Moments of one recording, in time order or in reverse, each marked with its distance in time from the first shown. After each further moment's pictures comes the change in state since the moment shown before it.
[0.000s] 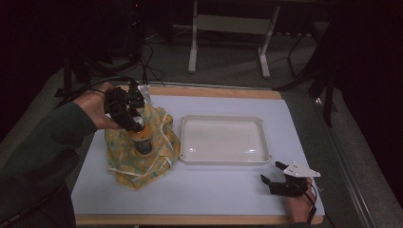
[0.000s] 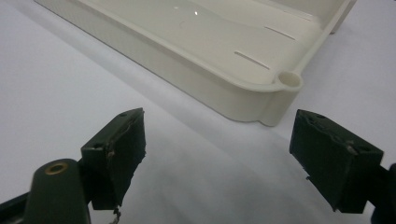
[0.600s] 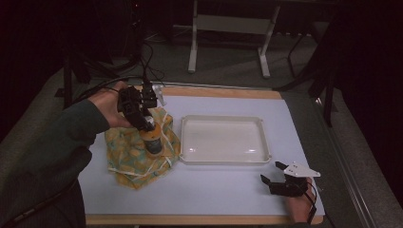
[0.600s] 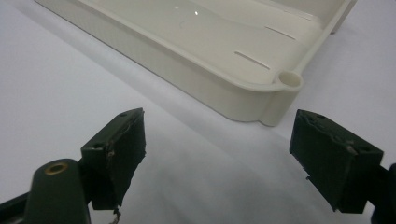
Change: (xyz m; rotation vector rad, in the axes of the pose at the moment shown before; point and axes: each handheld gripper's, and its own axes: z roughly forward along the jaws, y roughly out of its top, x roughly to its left) left arm -0.003 0.028 0.004 -0.001 -0.012 0.049; right arm 0.000 0.000 0.000 0.000 0.002 0.000
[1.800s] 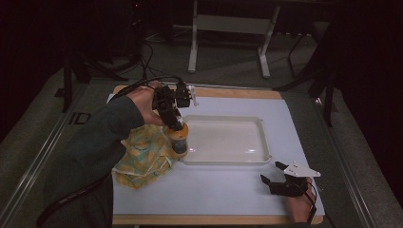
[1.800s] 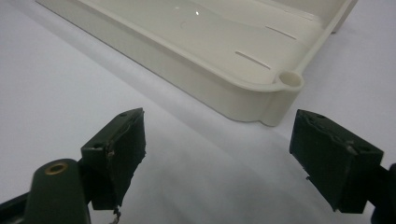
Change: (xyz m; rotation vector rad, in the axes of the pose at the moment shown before) left arm -0.004 0.067 0.020 -0.029 -0.046 0.075; right arm 0.000 0.000 0.000 0.000 0.005 0.003
